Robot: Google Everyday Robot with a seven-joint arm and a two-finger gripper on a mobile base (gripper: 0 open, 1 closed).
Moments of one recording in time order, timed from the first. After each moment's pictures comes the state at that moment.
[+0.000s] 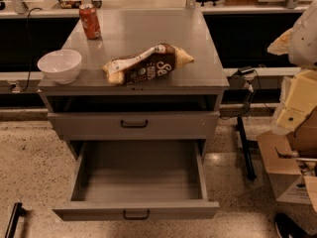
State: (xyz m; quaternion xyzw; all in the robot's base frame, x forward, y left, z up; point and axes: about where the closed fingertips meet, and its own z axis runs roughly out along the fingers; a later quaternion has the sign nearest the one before) arm 0.438 -0.216 0.978 -0.60 0.78 -0.04 0.16
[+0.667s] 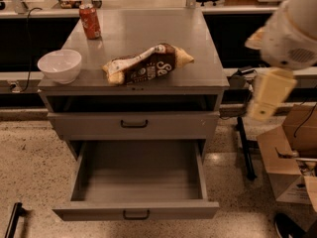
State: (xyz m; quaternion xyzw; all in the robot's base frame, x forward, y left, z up) arm 0.466 -0.188 0.971 -0.62 0.76 -0.05 0.19
